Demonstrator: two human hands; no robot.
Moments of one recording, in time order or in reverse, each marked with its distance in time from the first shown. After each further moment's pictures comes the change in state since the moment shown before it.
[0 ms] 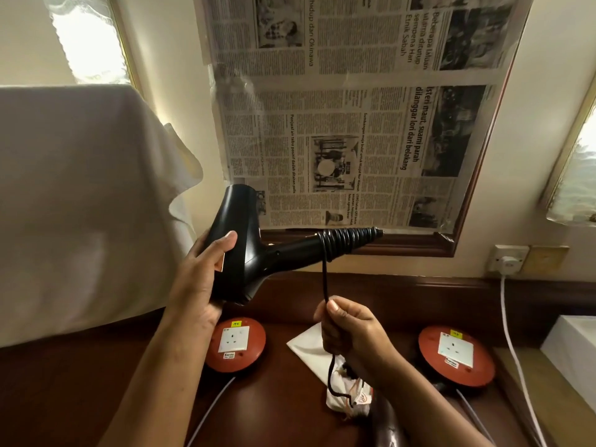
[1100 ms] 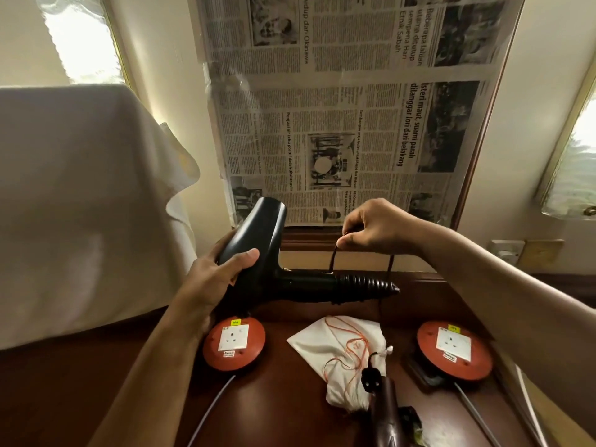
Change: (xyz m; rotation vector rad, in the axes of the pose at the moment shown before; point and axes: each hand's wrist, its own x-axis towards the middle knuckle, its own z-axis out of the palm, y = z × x) left_hand -0.003 0.000 -0.007 0.376 -0.172 -0.045; right_hand 0.074 -0.148 -0.030 -1.373 -0.121 -0.032
